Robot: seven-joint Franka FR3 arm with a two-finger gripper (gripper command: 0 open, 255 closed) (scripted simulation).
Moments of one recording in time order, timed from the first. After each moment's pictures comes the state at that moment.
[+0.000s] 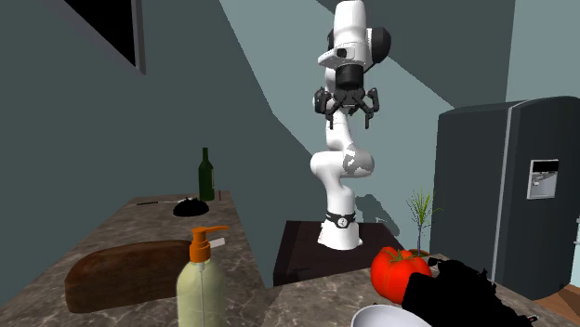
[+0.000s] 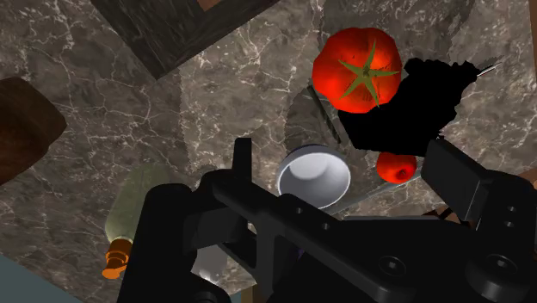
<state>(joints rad) 0.02 -0.82 -0.07 -2.30 -0.05 1.61 0.14</state>
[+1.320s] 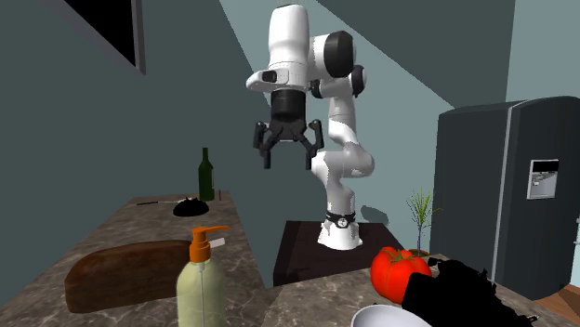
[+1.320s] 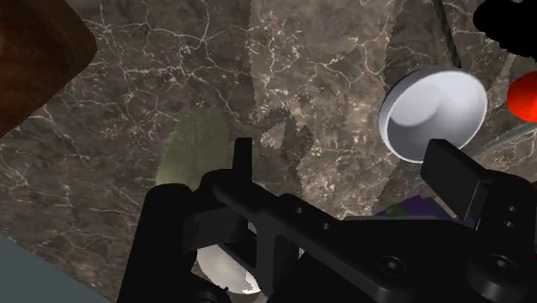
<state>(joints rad) -0.02 -0.24 -0.32 -2.07 -0.05 1.93 -0.10</state>
